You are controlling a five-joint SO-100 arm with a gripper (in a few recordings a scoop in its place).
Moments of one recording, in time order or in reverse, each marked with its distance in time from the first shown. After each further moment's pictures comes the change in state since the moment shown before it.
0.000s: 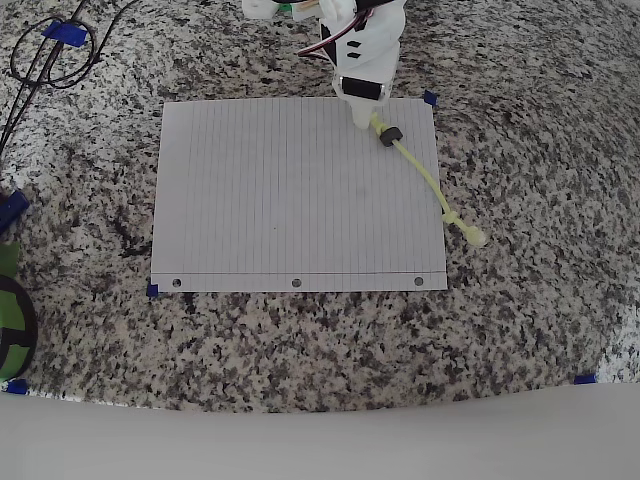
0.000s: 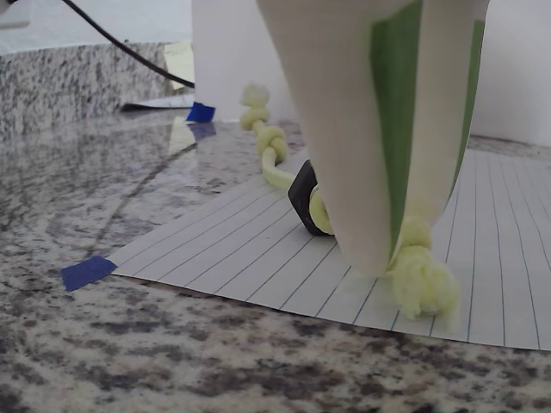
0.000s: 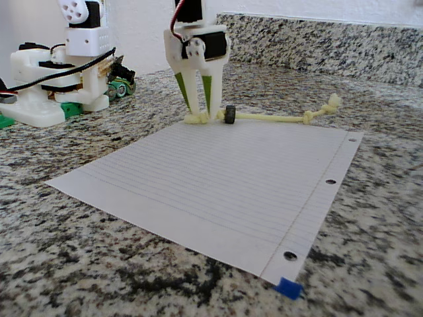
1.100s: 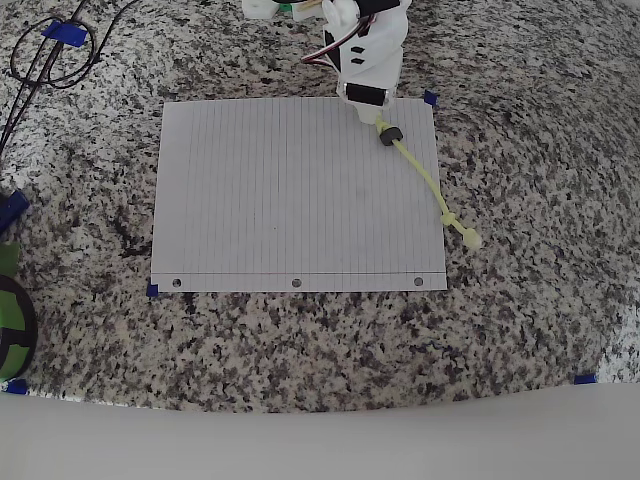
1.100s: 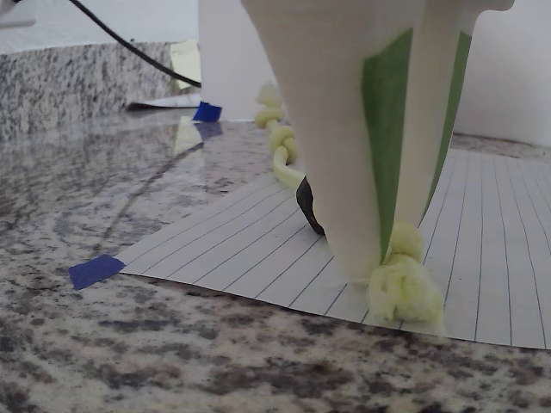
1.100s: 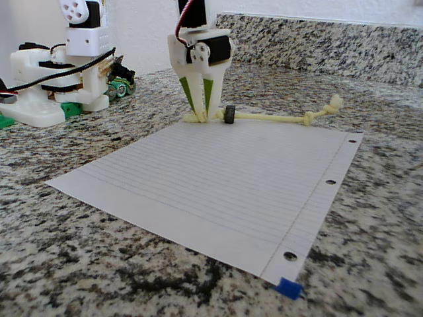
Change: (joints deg) arm -0.4 -1.6 0.0 -3.4 0.0
